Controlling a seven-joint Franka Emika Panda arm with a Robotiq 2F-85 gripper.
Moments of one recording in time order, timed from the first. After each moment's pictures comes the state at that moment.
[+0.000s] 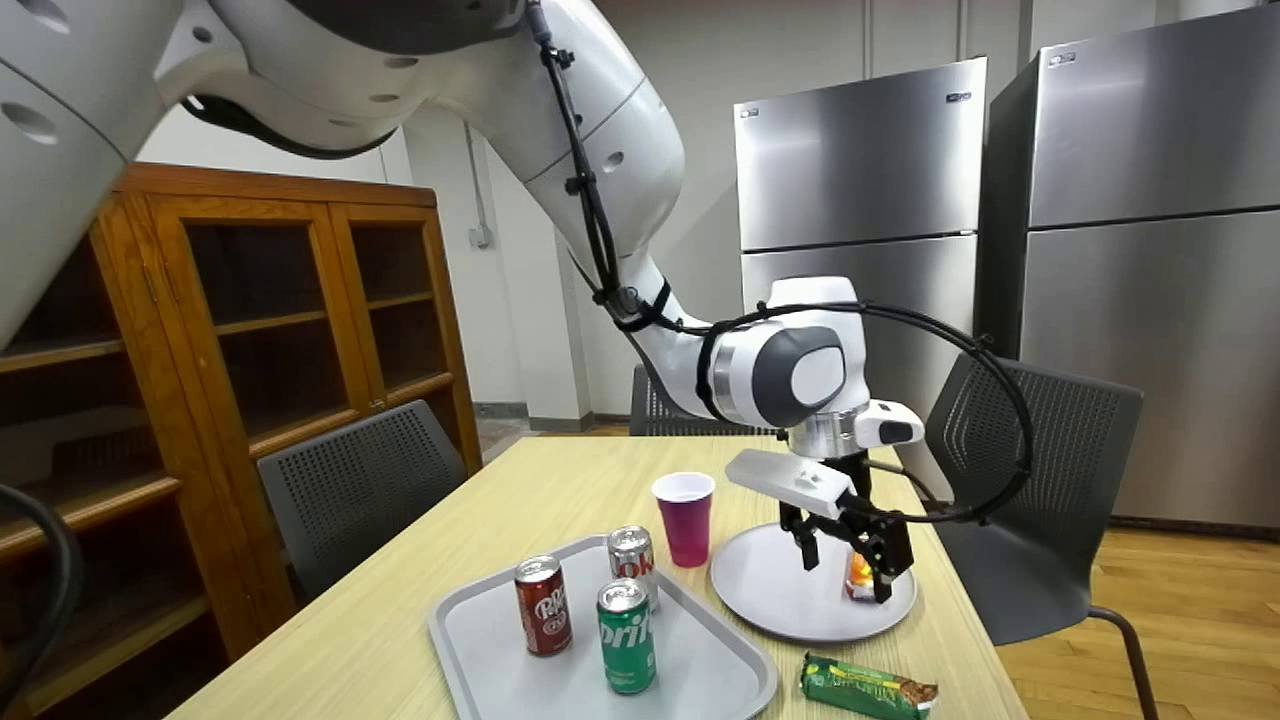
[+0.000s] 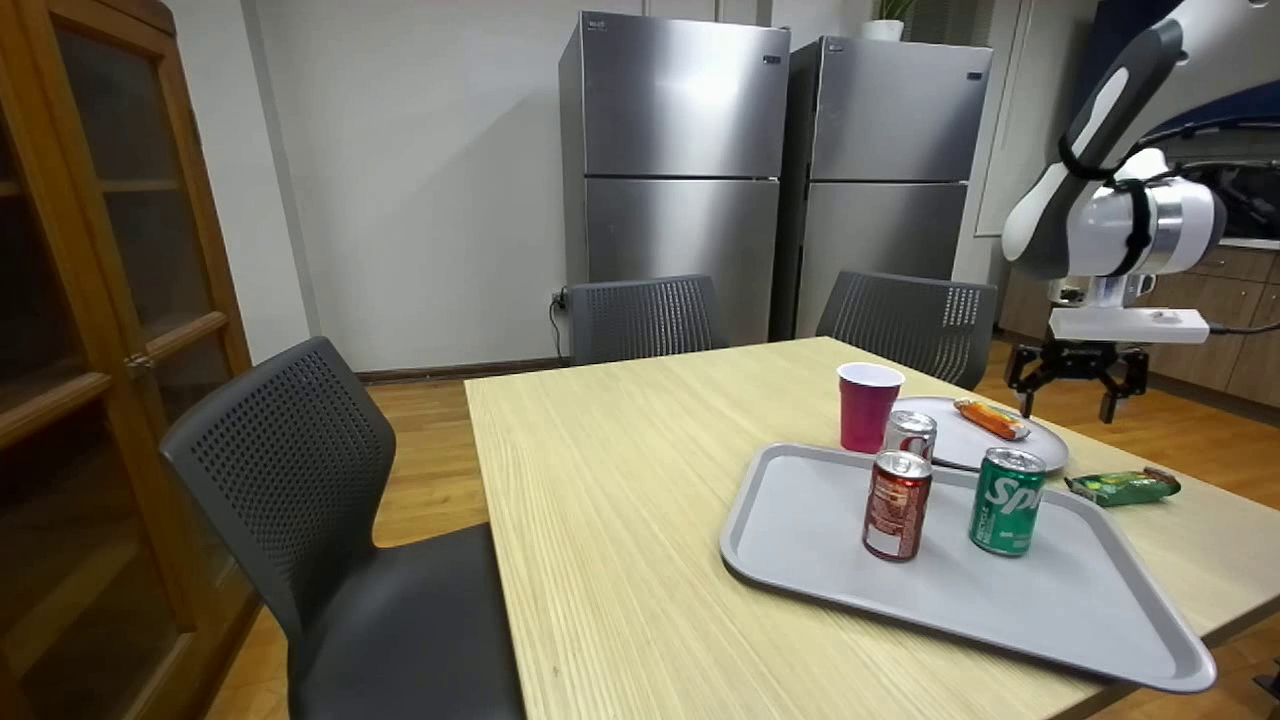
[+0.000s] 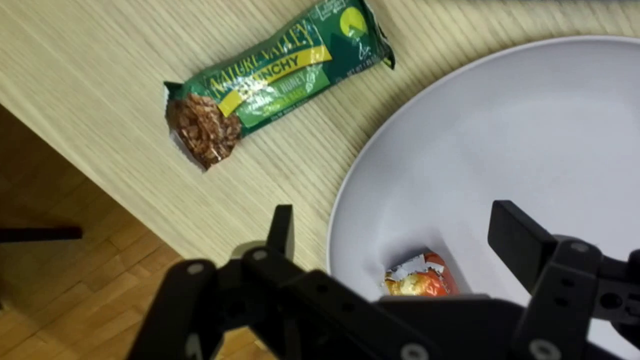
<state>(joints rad) -0.35 0.65 -0.23 -1.86 0.08 2.56 -0.01</state>
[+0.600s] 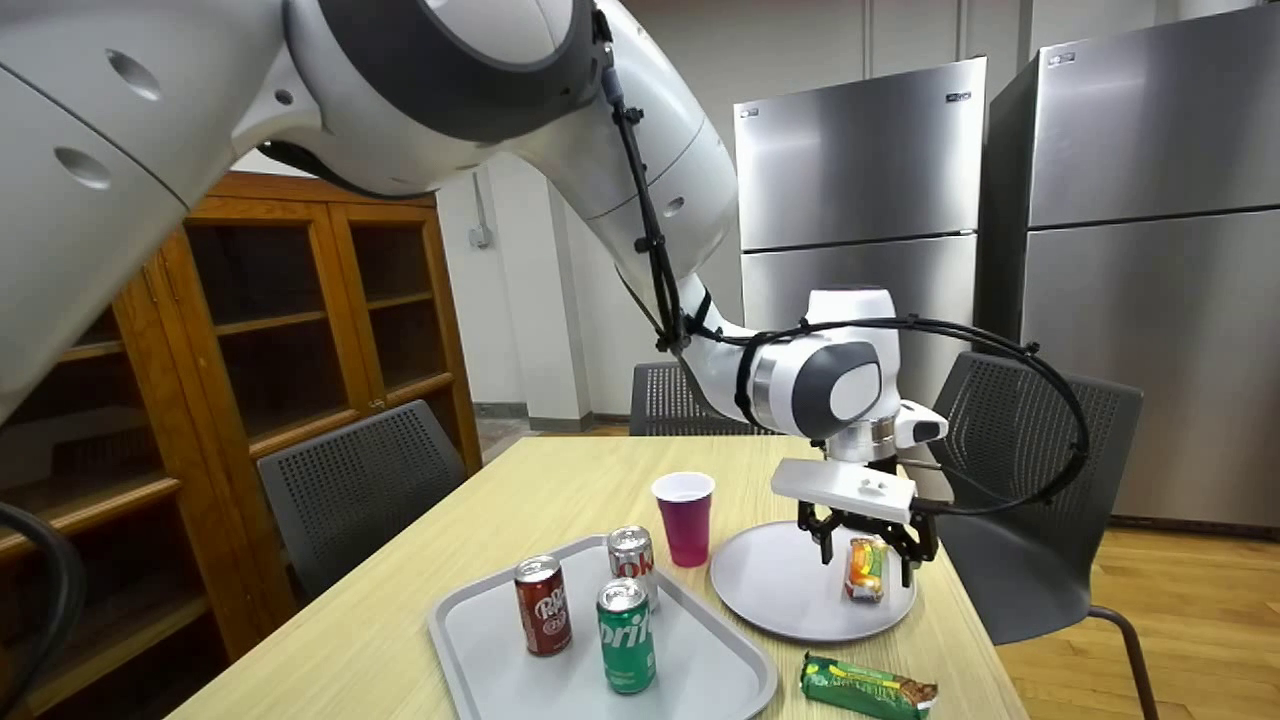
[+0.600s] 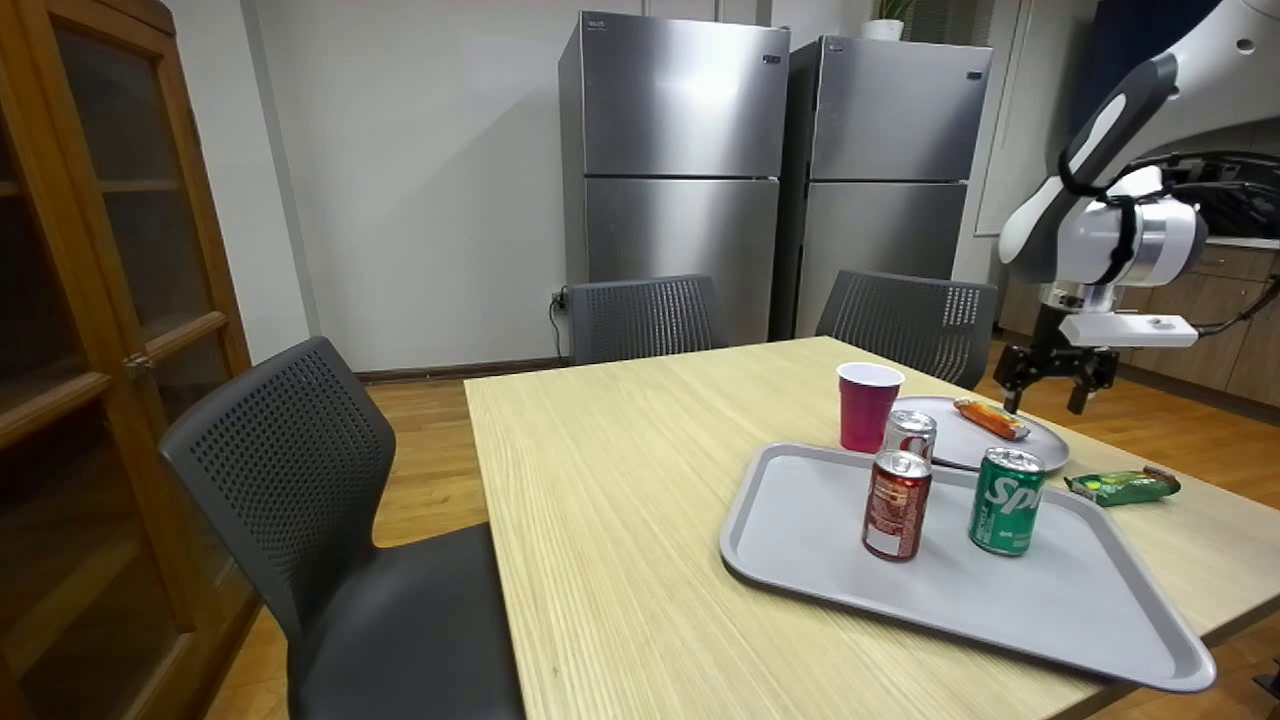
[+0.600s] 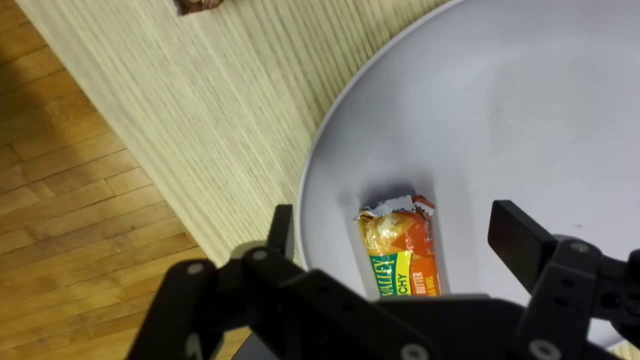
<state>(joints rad) -0.50 0.78 -0.10 -1.68 0.09 2.55 -0.33</state>
